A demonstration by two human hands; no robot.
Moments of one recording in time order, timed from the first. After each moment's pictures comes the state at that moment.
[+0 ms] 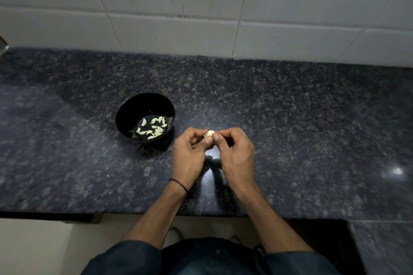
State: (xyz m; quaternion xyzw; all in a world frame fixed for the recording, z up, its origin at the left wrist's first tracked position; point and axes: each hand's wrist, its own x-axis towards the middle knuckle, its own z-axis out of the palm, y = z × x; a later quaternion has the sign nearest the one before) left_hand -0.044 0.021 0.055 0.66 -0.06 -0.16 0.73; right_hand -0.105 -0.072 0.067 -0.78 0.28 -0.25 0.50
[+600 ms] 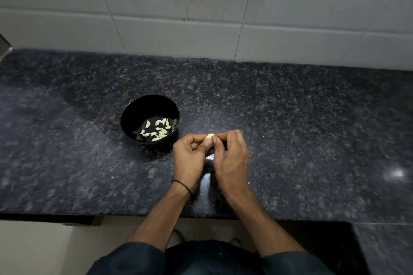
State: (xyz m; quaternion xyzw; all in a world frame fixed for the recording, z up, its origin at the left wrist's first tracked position) left_hand -0.043 0.025 0.056 0.64 0.00 -0.18 0.75; right_hand -0.097 -0.048 0.058 -0.84 0.25 -0.30 0.38
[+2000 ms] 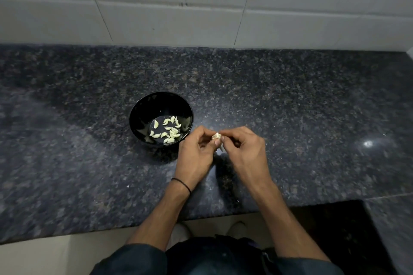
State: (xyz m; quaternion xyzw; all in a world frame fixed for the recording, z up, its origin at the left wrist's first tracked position) left_hand 0.003 0.070 0.040 0.72 -0.16 -0.23 0.64; right_hand -0.079 -0.032 0.073 -0.84 0.29 -0.21 0.42
